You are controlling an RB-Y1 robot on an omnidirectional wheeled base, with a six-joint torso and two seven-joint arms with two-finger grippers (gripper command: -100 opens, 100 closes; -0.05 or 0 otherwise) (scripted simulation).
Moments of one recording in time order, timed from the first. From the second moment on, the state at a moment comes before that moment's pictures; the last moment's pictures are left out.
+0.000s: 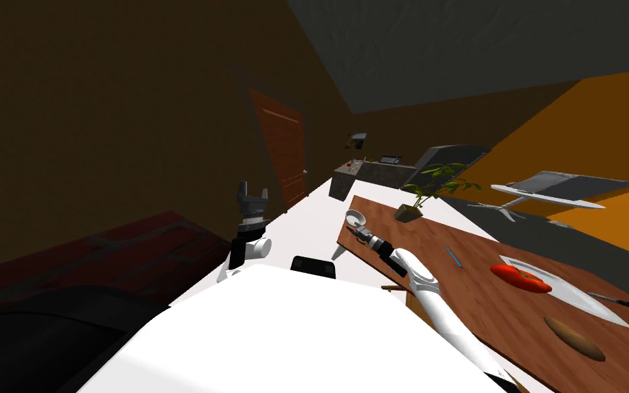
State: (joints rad) left arm 0.47 -0.05 0.07 -2.32 0.09 -0.44 0.13; right arm 0.15 -0.61 0.00 -1.48 1.04 -0.74 -0.12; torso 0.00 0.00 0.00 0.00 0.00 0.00
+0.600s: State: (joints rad) left arm 0.47 -0.05 0.07 -2.32 0.09 -0.44 0.13; right arm 0.10 -0.68 0.01 -1.34 1.21 -0.79 -0.16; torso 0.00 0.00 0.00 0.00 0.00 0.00
